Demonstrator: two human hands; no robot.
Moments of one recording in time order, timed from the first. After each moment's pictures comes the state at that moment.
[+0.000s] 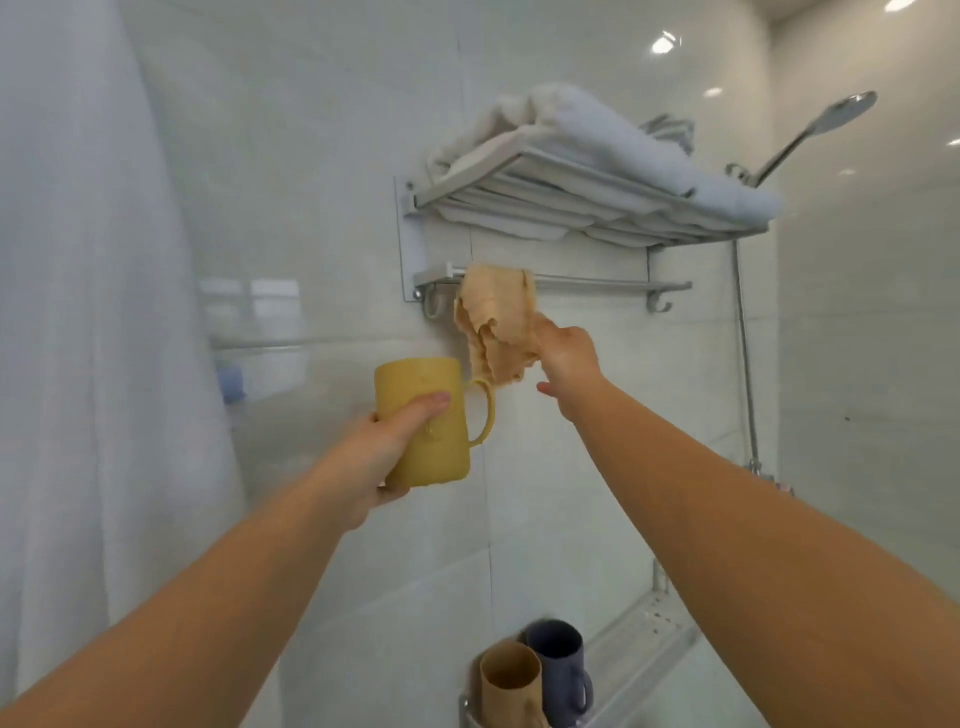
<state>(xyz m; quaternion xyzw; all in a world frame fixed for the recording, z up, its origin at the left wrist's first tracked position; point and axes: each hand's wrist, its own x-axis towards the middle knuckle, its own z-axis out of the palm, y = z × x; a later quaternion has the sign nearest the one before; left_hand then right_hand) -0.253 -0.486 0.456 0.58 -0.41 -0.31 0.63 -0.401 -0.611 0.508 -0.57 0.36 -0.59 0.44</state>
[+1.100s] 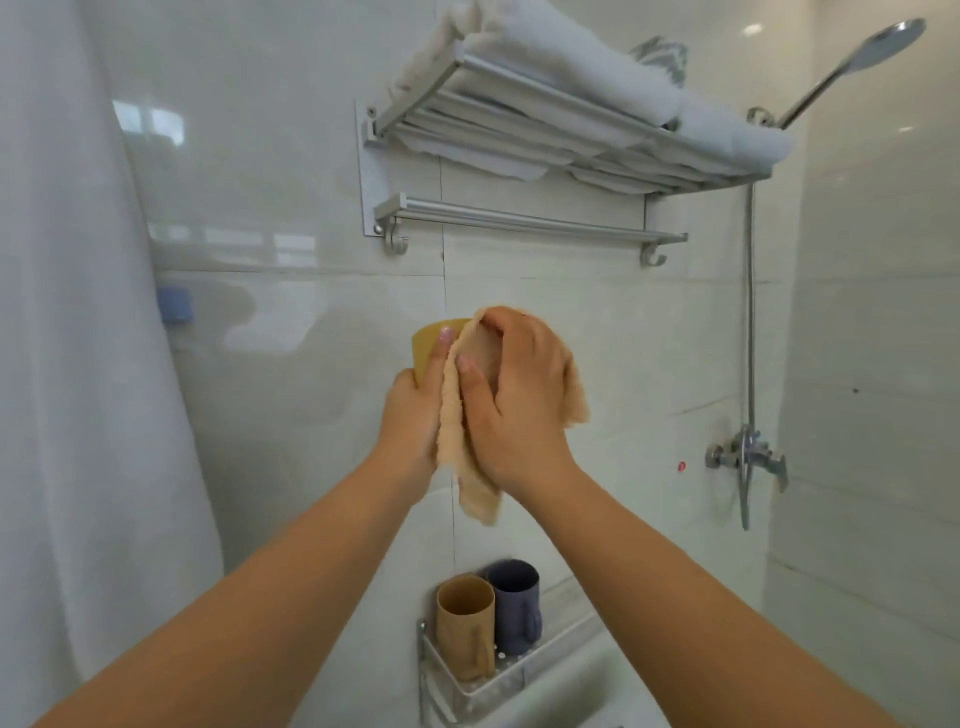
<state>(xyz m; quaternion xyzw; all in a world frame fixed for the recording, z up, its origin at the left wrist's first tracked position) -0.349 -0.518 0.417 0.55 -0.42 -0.19 0.70 -0.443 -0.545 0.407 -0.75 0.22 -0.62 0.08</state>
